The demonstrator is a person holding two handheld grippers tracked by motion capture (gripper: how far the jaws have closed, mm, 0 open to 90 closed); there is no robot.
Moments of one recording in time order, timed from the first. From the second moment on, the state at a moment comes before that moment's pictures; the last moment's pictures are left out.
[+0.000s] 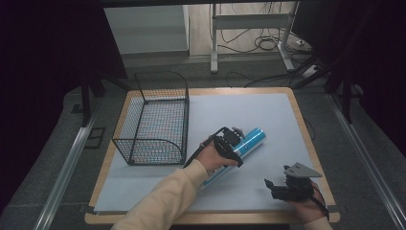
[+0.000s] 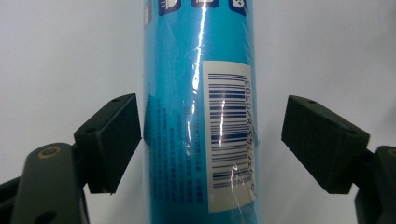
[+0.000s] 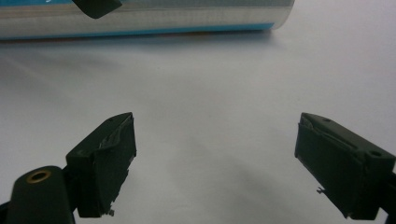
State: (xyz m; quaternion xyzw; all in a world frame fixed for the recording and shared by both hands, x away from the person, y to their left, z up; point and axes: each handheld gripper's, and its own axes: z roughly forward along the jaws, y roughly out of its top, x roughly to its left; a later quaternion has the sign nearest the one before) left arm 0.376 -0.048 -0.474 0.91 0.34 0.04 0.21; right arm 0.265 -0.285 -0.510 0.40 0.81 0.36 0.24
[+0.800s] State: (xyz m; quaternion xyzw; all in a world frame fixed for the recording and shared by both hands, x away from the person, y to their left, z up) left arm 0.387 -0.053 -0.491 0.92 0.35 0.04 0.17; right arm 0.264 -0.286 -0.508 0.40 0.81 0.37 0.24
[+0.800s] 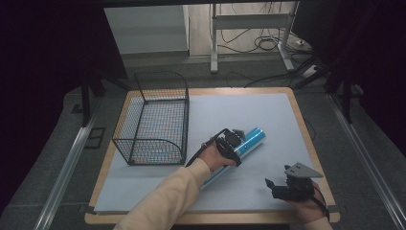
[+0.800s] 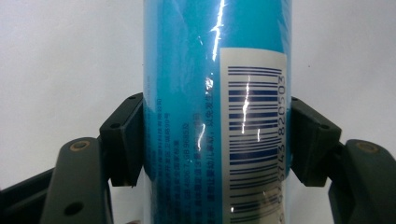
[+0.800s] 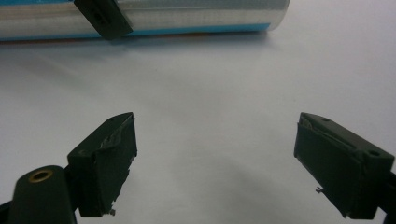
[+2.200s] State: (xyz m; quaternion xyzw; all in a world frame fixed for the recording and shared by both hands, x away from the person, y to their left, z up) left arm 0.384 -0.032 -0.416 0.92 0.32 0.05 0.22; right arm 0.264 -0.288 -0.507 0.40 0.80 0.37 0.25
